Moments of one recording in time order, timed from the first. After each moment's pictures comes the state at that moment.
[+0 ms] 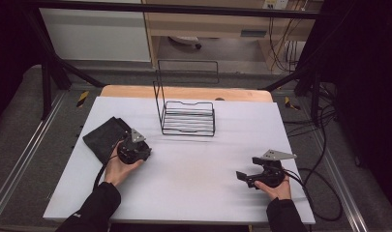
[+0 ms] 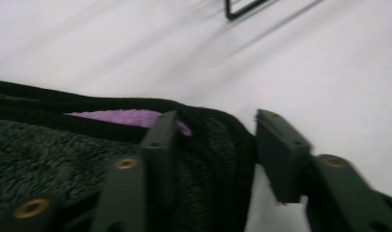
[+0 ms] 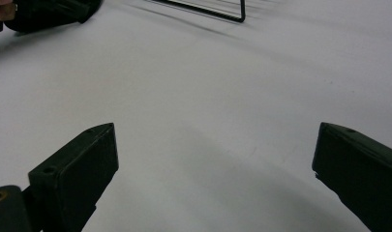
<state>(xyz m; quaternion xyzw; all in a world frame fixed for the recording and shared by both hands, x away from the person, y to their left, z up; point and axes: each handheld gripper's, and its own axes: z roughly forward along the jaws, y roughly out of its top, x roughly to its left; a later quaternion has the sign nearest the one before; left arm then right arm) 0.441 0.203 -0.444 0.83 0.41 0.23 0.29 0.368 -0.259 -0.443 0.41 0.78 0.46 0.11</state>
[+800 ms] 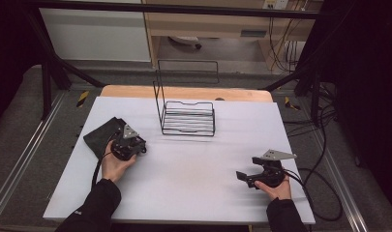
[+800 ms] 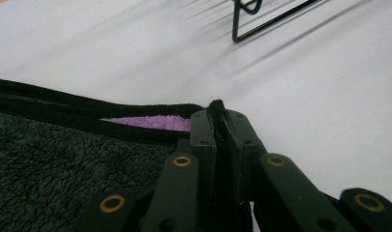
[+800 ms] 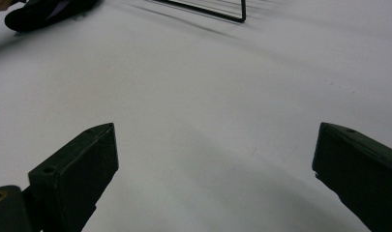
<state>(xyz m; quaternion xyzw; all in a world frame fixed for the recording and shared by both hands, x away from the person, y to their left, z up) 0.439 0.220 -0.428 0.82 0.41 0.21 0.33 0.368 -0.259 -0.443 0.41 0.78 0.46 0.11</state>
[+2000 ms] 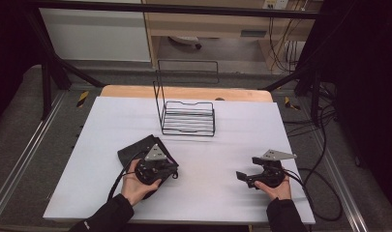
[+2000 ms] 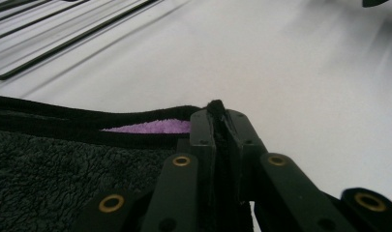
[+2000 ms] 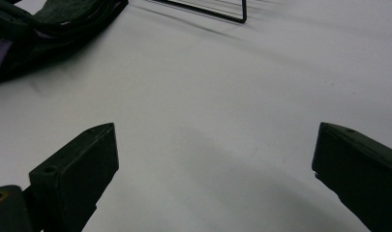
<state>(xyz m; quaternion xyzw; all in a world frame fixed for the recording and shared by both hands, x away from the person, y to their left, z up) 0.365 0.132 -0.412 0.86 0.31 0.09 0.40 0.367 -0.258 -0.442 0.41 0.78 0.46 0.11</state>
